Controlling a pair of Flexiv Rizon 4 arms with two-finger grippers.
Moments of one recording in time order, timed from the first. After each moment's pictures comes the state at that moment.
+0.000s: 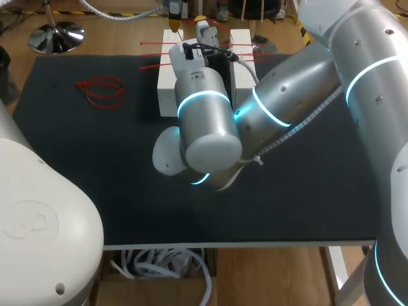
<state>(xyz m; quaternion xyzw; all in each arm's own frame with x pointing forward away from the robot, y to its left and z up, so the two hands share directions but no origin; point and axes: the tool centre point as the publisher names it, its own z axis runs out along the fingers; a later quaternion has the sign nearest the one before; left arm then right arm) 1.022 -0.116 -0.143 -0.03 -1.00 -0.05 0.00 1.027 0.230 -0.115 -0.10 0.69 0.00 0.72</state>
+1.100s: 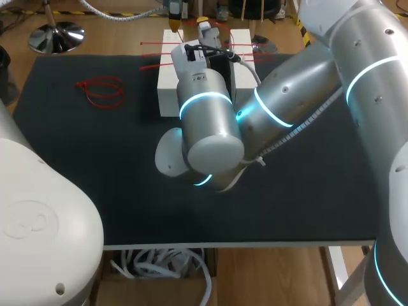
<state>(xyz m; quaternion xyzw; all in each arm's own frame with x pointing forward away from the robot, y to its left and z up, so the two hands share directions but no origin) 1.022 -0.116 -0.143 -0.03 -1.00 -0.05 0.00 1.026 0.227 -0.118 -0.11 0.69 -0.01 0.71</state>
